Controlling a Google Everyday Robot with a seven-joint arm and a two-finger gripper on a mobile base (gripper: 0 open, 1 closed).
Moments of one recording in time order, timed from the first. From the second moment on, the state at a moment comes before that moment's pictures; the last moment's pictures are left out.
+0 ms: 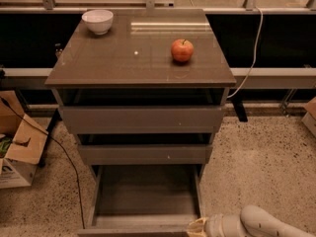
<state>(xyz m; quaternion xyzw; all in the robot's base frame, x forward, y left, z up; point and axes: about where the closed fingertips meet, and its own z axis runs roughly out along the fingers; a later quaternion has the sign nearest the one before) 0.383 -0.145 0.301 -0.45 0.77 0.34 0.28</state>
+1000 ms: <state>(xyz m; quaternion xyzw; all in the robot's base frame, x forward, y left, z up) 0.397 -0.164 0.263 -0.42 0.80 0.33 0.27</state>
